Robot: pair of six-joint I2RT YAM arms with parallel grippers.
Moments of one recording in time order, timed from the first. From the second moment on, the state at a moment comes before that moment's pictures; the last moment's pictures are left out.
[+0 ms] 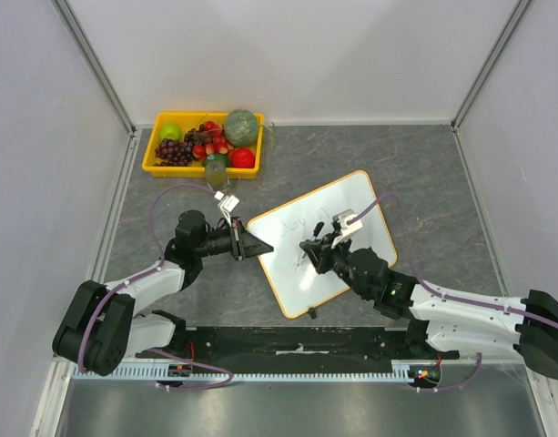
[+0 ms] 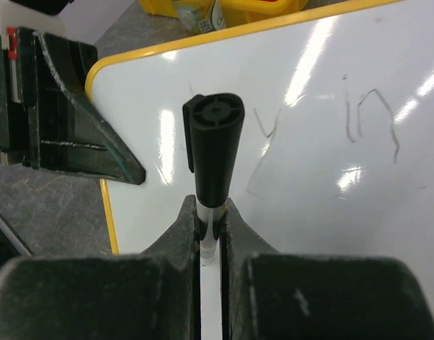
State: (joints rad) left arm -0.38 1.21 0.35 0.60 0.87 -0.65; right arm 1.11 1.01 0.42 0.42 0.44 0.39
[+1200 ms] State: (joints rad) left arm -0.38 1.21 0.35 0.60 0.88 -0.65; right arm 0.95 0.96 0.39 0.42 0.22 0.41
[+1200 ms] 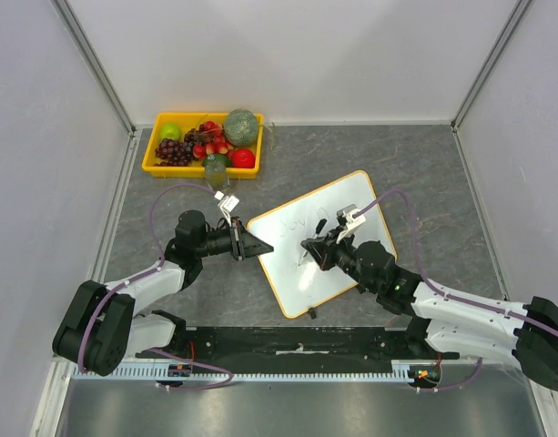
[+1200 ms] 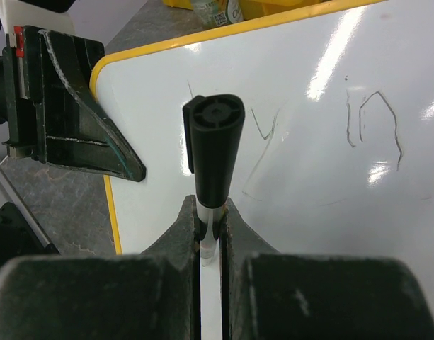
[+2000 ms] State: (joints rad) left arm -0.38 1.21 0.35 0.60 0.88 -0.65; right arm 1.07 0.90 0.33 0.46 0.53 0.39
